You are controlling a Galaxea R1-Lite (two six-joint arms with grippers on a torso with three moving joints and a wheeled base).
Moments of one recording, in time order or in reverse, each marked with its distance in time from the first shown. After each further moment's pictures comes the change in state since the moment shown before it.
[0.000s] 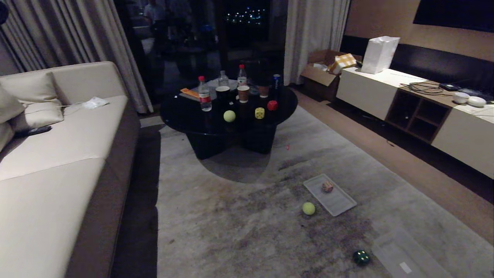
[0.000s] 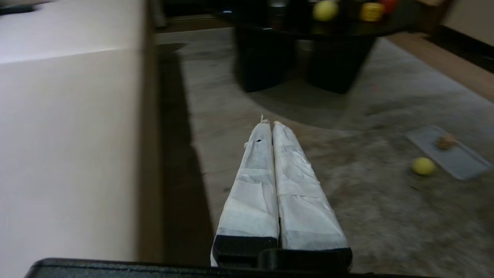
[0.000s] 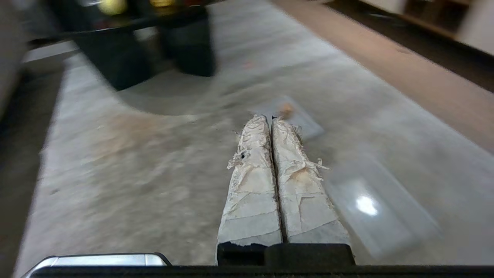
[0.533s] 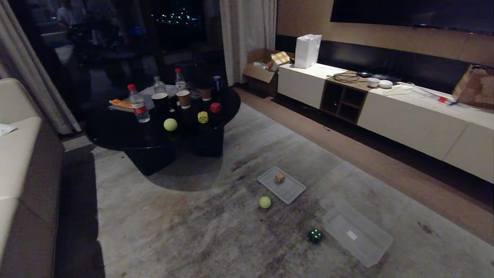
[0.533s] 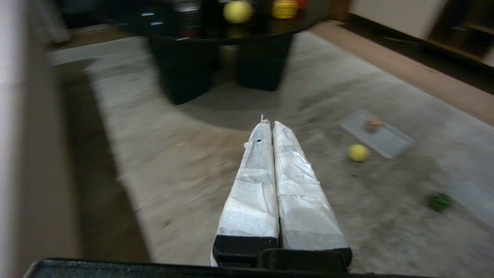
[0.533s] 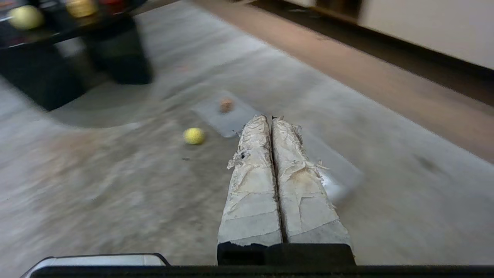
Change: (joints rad) left arm 0.001 0.000 0.000 0.000 0.000 0.000; right arm 0.000 0.000 0.000 0.000 0.000 -0.001
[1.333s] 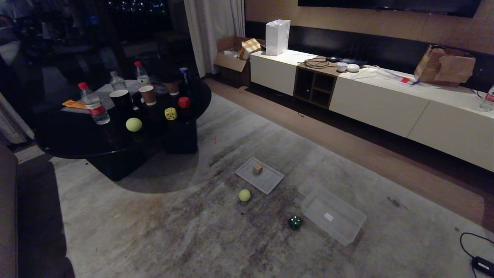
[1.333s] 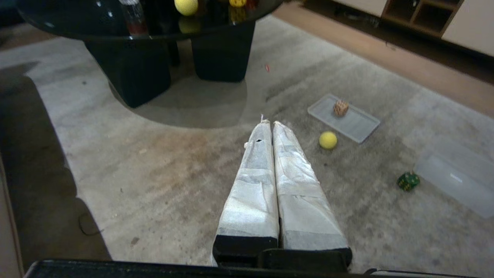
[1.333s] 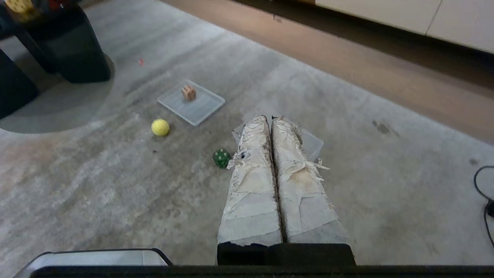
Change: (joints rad) left arm 0.000 0.000 0.000 -0.002 0.001 -0.001; right arm 0.000 0.000 0.000 0.000 0.001 0.000
